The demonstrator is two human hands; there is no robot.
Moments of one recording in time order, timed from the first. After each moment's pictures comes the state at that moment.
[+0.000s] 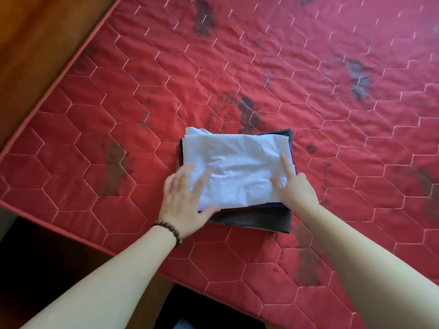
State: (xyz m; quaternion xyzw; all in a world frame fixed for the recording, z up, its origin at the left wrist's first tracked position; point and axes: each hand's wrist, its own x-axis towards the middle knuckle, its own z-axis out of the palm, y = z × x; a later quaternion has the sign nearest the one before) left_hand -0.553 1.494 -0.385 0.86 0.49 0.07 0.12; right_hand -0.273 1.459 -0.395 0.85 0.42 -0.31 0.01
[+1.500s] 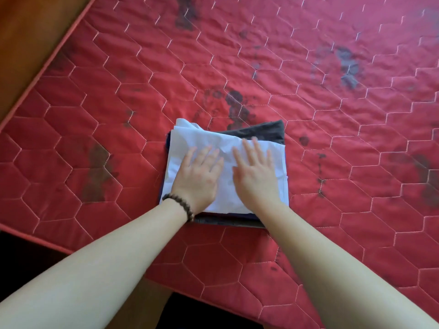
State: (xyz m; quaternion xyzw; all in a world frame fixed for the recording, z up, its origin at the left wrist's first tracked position) left_hand -0.493 1.530 -0.384 0.93 0.37 0.01 -0.01; right_hand -0.342 1.480 -0.385 0.76 0.64 -0.12 -0.06
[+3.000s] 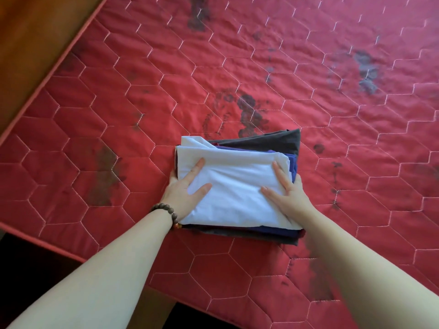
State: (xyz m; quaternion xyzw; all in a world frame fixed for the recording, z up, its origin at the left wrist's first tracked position) left_hand -0.548 1.545 -0.429 0.66 0.60 0.02 0.46; right_hand -0.279 1.451 -0.430 0.79 0.36 -0.46 -0.20
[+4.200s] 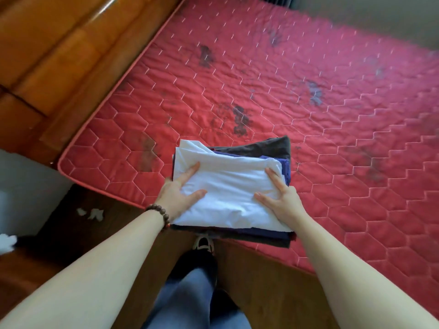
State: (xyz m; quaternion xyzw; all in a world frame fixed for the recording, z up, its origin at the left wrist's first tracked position) left_hand -0.655 1.386 -0.239 0.67 0.54 0.12 0.49; right_hand -0.381 1.278 -0.235 0.80 0.40 -0.38 -0.23
